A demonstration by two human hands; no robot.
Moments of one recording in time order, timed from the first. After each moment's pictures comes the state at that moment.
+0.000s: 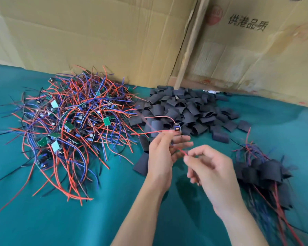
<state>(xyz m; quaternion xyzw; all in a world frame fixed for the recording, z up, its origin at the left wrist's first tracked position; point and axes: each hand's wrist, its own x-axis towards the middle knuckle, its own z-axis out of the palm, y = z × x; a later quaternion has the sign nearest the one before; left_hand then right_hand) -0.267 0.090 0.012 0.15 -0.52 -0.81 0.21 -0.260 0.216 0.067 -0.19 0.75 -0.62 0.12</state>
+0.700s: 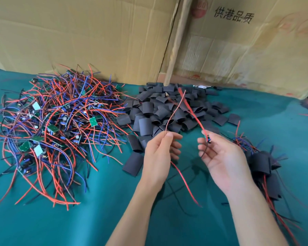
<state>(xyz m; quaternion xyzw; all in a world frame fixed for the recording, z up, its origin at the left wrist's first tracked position) -0.247 0.101 0.043 0.16 -0.57 -0.78 0.20 -0.311 0.235 0.073 0.05 0.54 -0.82 0.16</state>
